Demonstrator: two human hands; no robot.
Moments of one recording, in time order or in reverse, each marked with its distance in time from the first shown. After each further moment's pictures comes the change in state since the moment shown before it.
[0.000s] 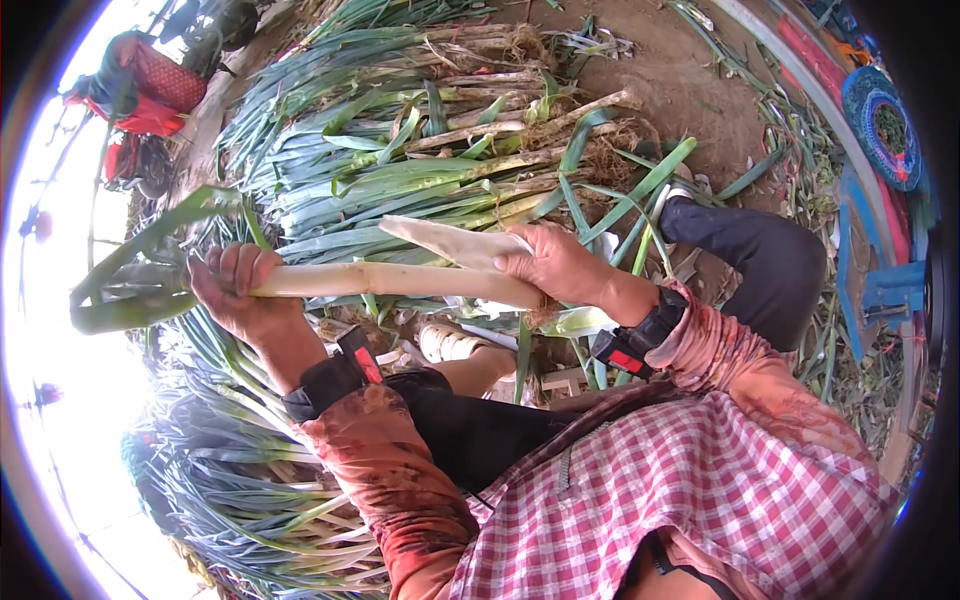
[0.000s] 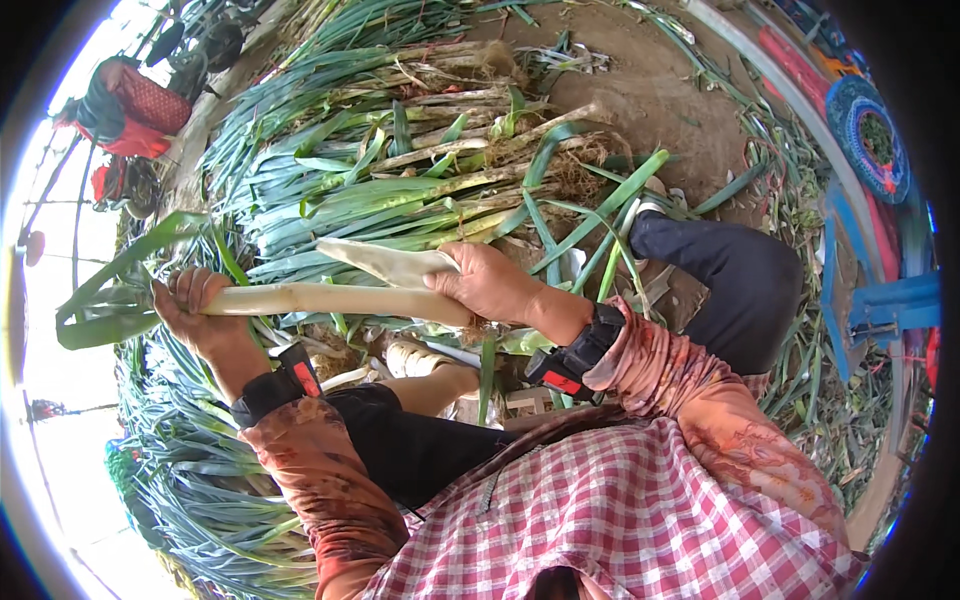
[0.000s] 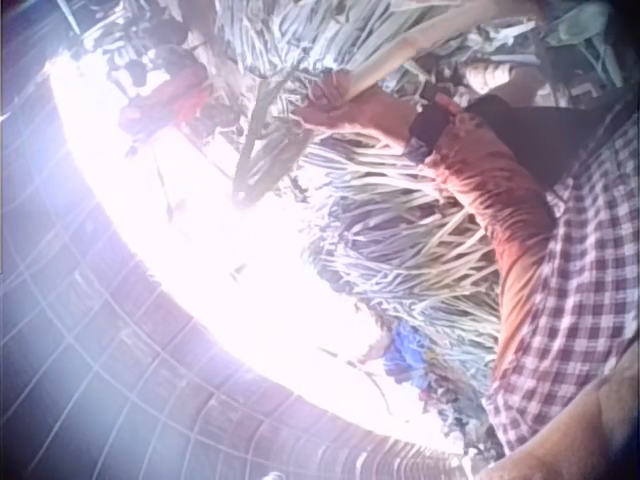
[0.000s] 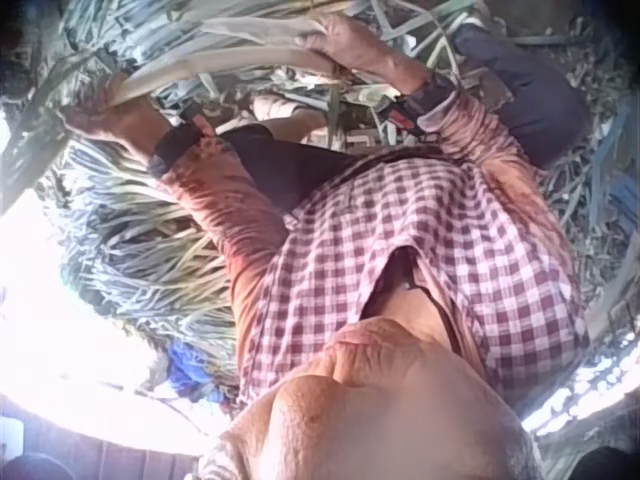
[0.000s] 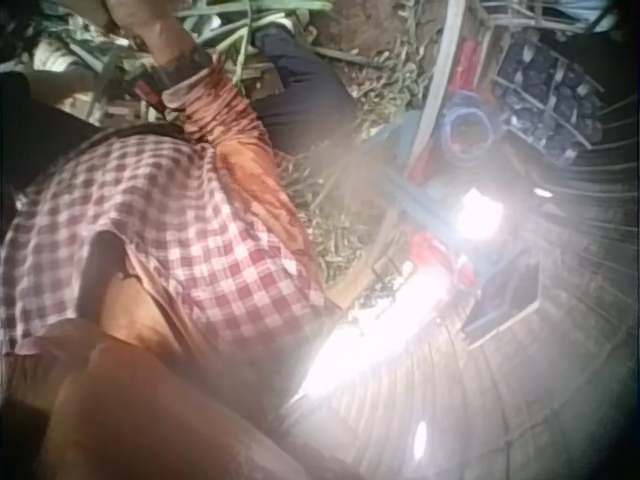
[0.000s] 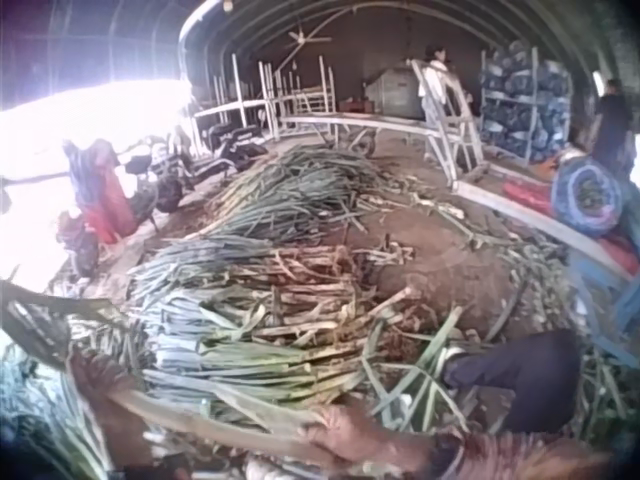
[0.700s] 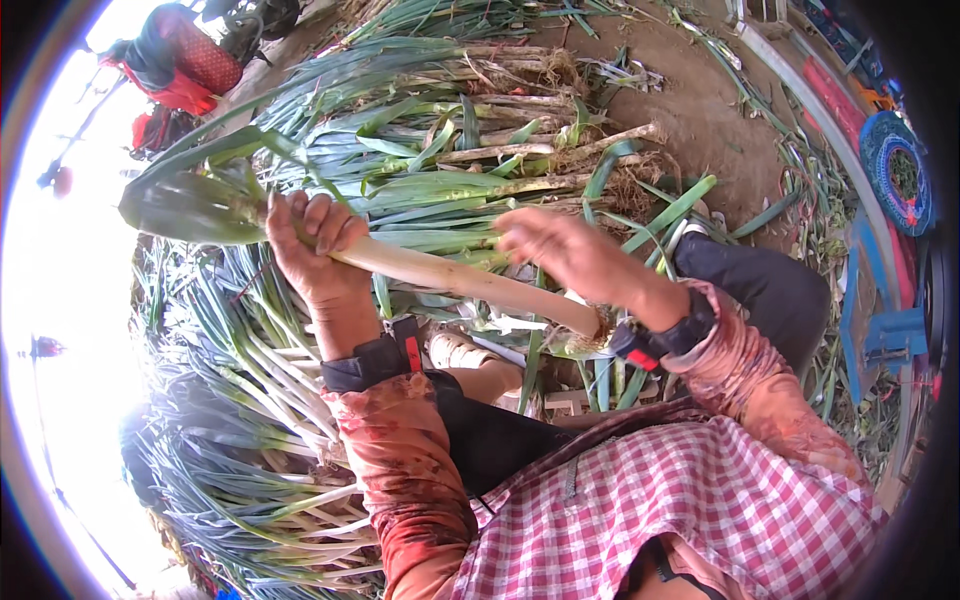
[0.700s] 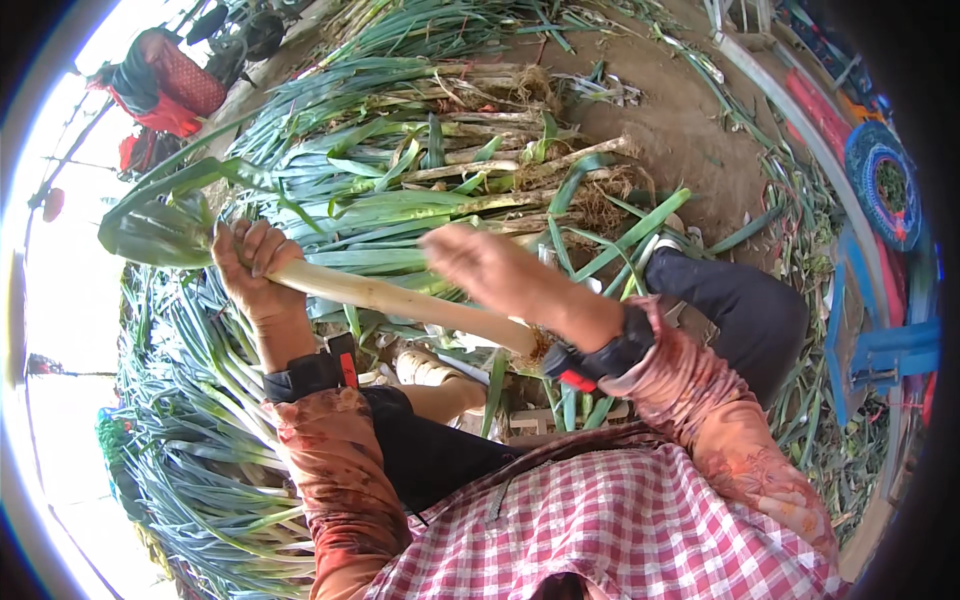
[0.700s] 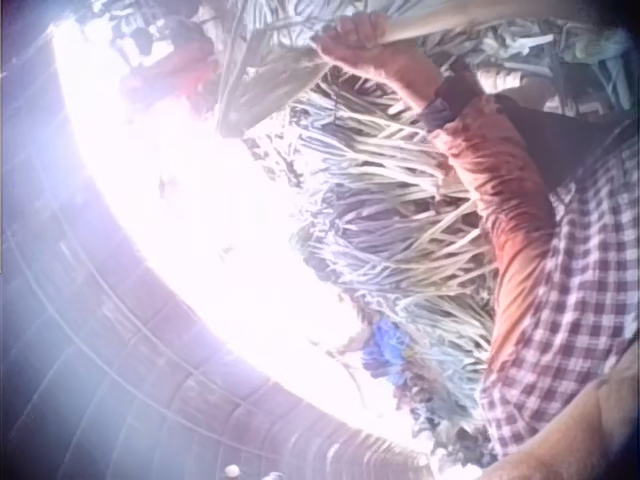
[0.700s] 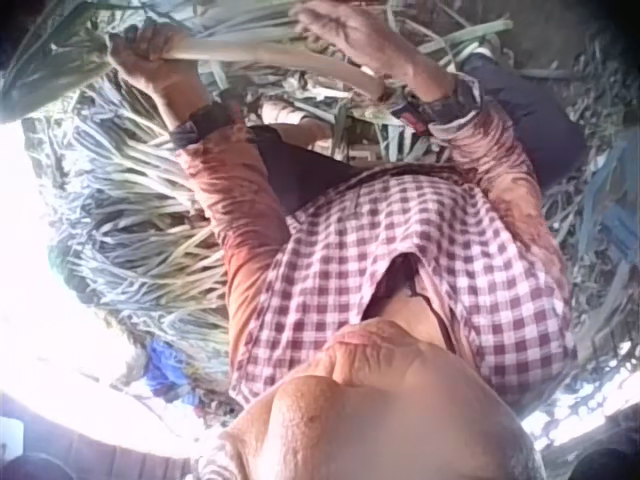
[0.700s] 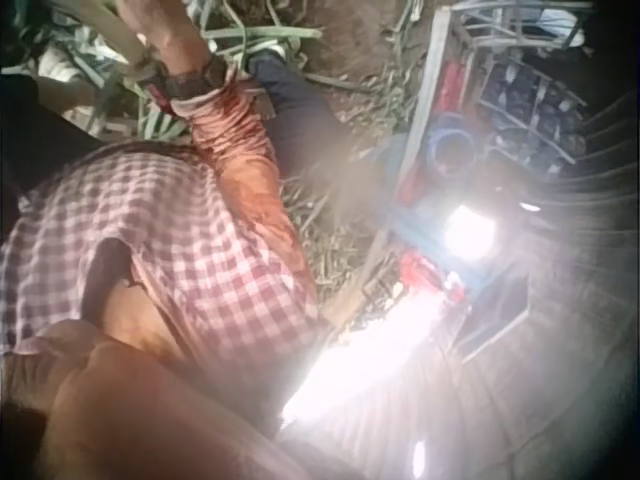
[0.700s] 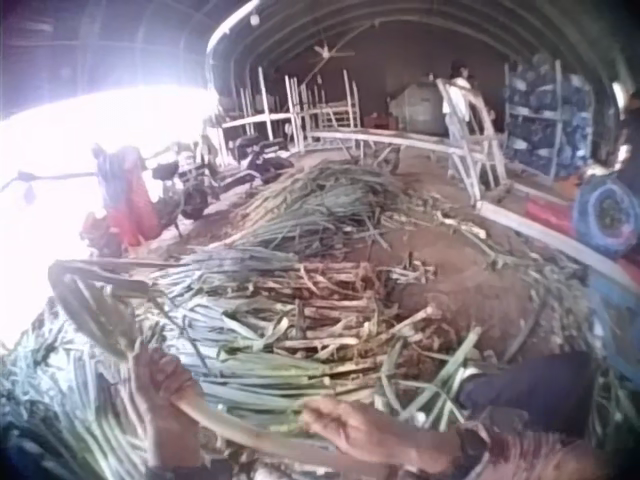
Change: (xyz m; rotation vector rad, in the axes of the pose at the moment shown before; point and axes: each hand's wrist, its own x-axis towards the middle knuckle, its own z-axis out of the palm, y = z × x) left_hand 0.004 -0.040 0.012 -0.029 -0.020 -0.161; right_hand 0.016 -0.049 -0.004 -0.179 -0.111 -0.166
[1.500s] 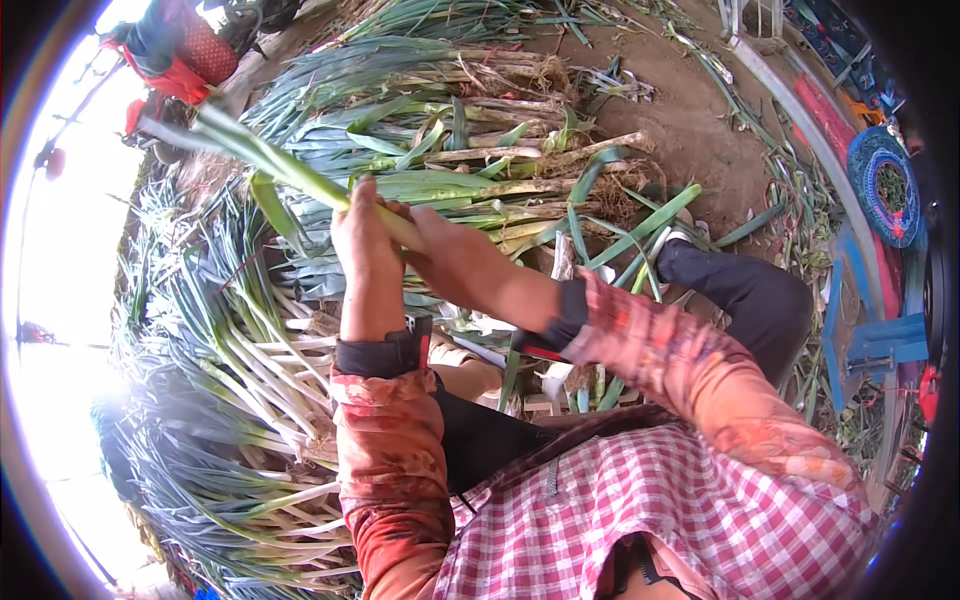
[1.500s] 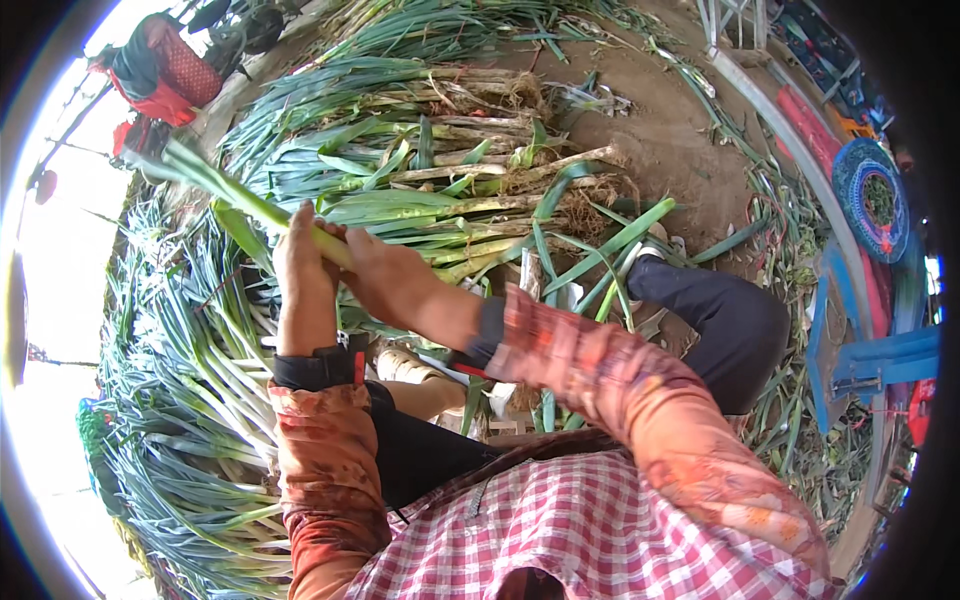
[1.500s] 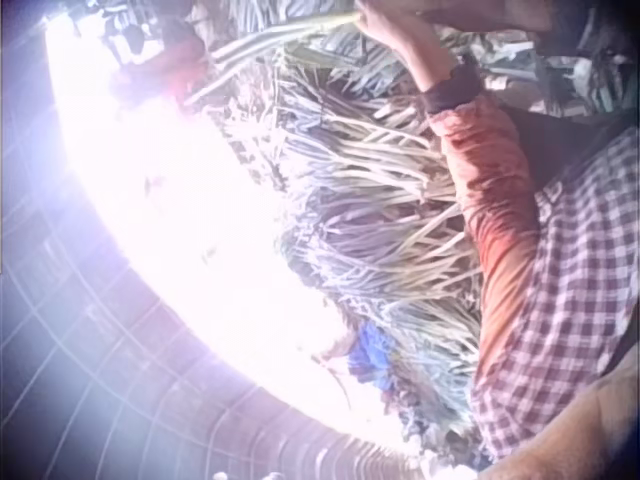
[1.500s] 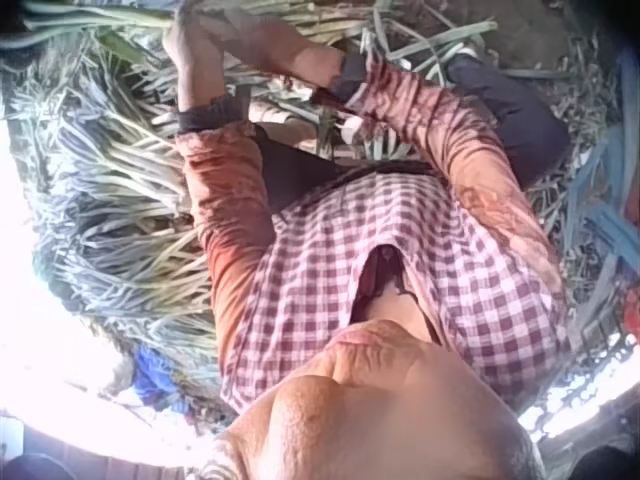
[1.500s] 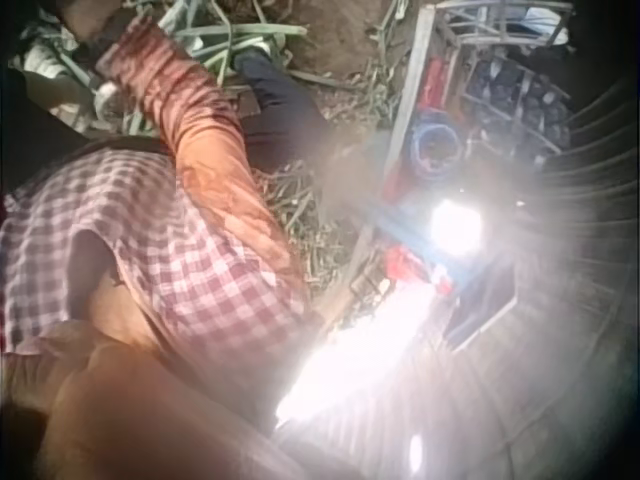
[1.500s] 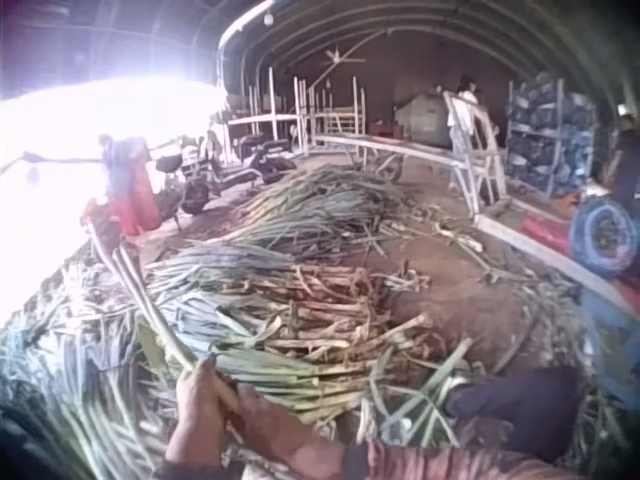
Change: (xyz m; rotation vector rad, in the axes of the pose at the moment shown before) left_hand 0.010 -0.061 -0.017 0.648 0.715 0.175; right_hand 0.054 0.004 0.075 -0.397 0.216 -0.128
